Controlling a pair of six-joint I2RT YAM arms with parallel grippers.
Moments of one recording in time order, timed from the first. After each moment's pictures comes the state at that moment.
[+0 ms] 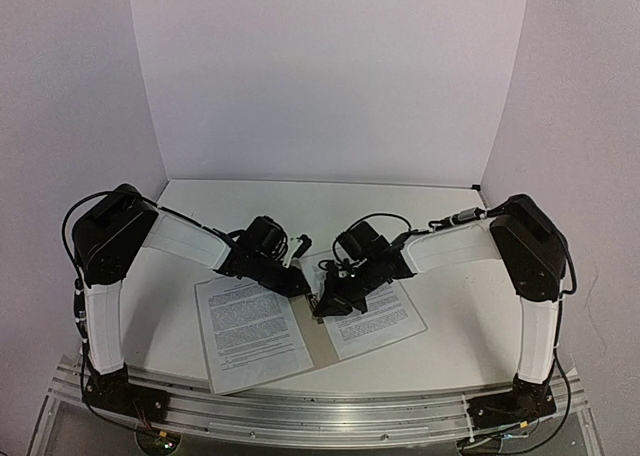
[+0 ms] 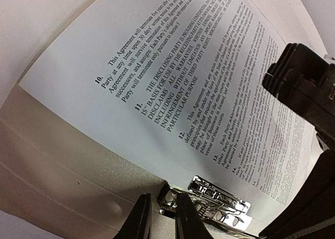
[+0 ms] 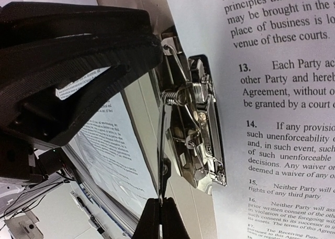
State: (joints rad) left arm -0.77 2.01 1.12 0.01 0.32 -0.28; right arm 0.84 2.03 1.25 -0.26 -0.53 0.93
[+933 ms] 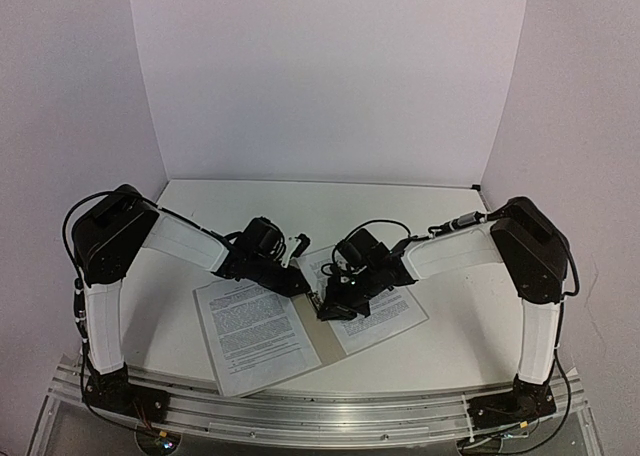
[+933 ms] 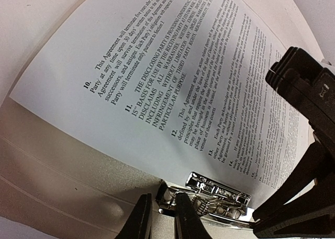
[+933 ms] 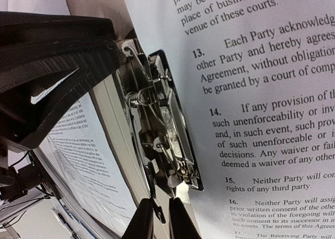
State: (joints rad) left arm -0.76 2.01 1.09 0.07 0.33 -0.28; right arm 0.86 2.02 1.20 -0.24 -0.38 0.91
